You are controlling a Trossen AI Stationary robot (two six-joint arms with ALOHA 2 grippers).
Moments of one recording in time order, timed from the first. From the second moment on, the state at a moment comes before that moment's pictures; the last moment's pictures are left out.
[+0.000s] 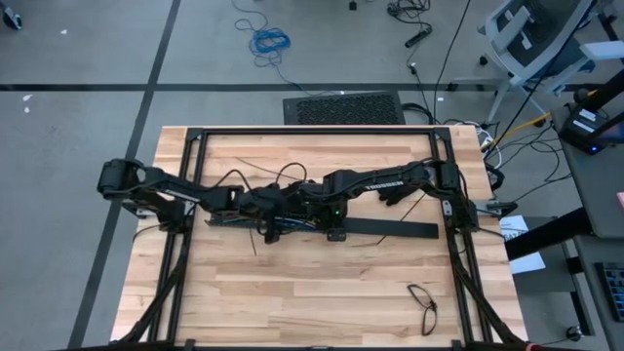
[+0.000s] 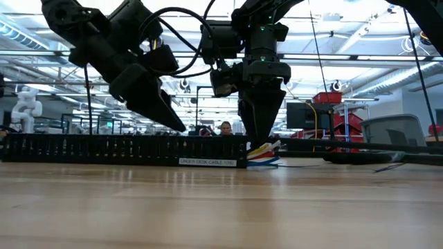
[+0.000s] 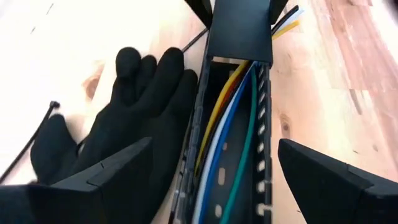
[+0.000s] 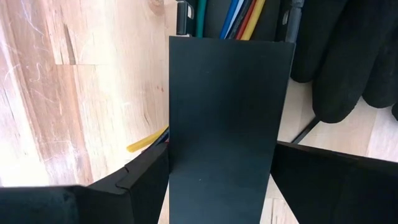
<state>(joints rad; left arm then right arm) 0.02 1.42 0.57 0.16 0.00 0.00 -0.06 2.09 1.62 -1.02 -0.18 -0.04</state>
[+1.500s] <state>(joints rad) 0.01 1.71 0.57 0.59 0.03 0.04 -0.06 2.09 1.62 -1.02 -0.18 -0.04</state>
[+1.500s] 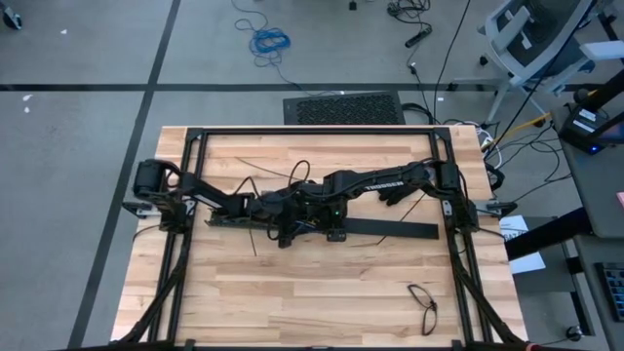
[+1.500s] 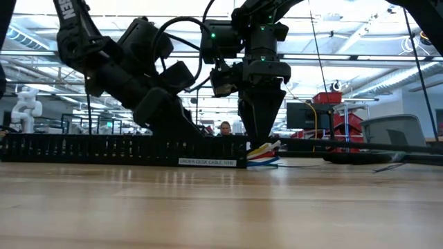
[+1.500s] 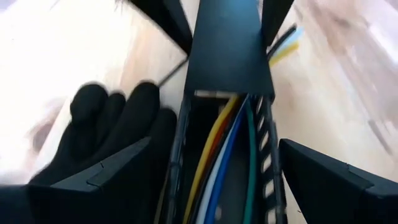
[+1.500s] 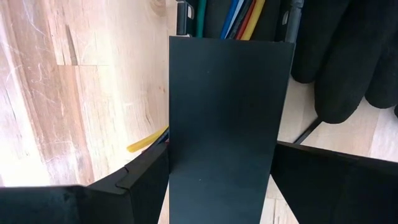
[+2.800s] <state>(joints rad) 0.01 1.85 0.57 0.78 0.02 0.03 -0.07 2.09 1.62 -1.03 -0.18 -0.04</state>
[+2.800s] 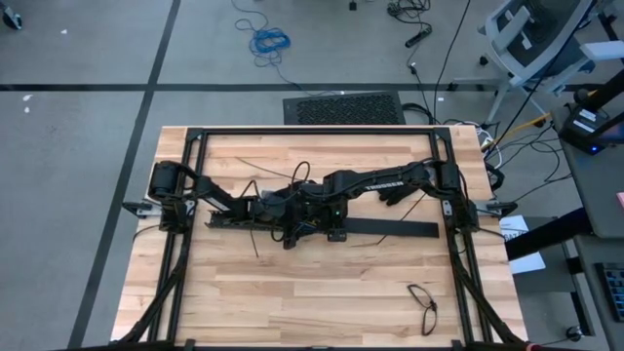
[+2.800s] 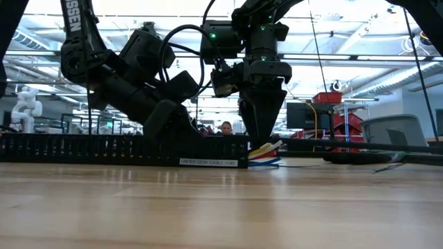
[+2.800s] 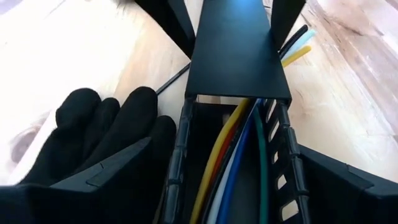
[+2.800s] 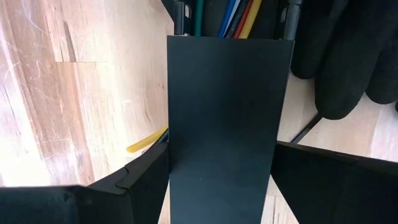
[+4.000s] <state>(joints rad) 0.00 1.84 0.57 0.78 -0.01 0.07 -0.06 2.09 1.62 -0.99 -0.18 -0.04</state>
